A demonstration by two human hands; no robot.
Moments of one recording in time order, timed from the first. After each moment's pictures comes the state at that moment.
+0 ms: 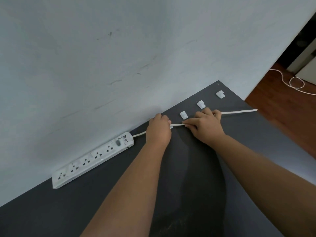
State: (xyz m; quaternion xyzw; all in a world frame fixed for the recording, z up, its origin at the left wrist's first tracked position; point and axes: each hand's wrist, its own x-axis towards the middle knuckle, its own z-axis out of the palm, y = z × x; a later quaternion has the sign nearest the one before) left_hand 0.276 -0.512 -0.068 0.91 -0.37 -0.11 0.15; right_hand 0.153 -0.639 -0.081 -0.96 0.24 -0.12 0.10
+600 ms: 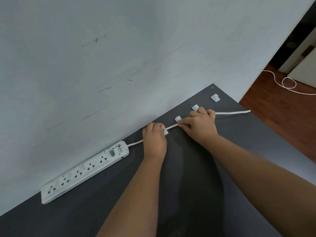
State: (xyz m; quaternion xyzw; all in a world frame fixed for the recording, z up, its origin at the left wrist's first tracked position) left_hand 0.264 -0.507 -0.100 0.89 -0.33 0.00 0.31; right_hand 0.171 -0.649 -0.086 -0.94 0.26 -0.17 0.11
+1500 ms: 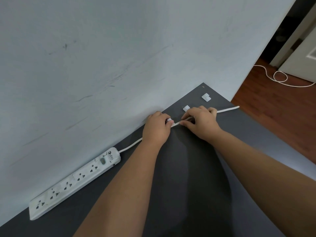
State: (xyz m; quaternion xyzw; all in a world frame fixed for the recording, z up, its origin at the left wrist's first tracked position) left_hand 0.283 -0.562 -0.075 0.86 -0.42 -0.13 0.24; right_hand 0.152 -0.683 -0.079 -0.91 0.30 -0.16 0.24
